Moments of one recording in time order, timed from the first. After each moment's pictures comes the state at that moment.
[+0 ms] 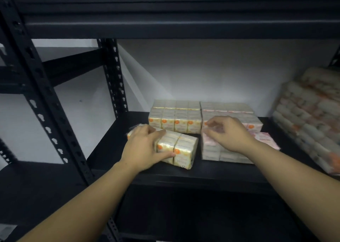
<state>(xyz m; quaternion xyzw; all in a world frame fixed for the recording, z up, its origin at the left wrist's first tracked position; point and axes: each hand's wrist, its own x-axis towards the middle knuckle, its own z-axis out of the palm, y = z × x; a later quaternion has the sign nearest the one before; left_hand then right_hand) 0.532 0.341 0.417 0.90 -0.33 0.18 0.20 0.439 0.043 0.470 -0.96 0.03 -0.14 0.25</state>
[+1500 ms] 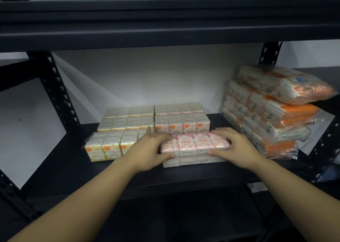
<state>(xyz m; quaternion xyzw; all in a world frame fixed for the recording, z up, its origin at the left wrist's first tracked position) 0.498 0.187 0.441 0.84 -0.50 0.04 0.19 0.324 -0.096 0.432 -0.93 0.09 -0.17 0.32</state>
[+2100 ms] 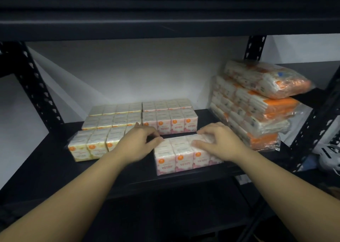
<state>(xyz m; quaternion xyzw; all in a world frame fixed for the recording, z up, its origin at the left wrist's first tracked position) 0.505 0.173 0.443 0.84 -0.47 0.04 0.25 0.325 -0.079 0.450 -0.96 0.12 -0.15 0.20</state>
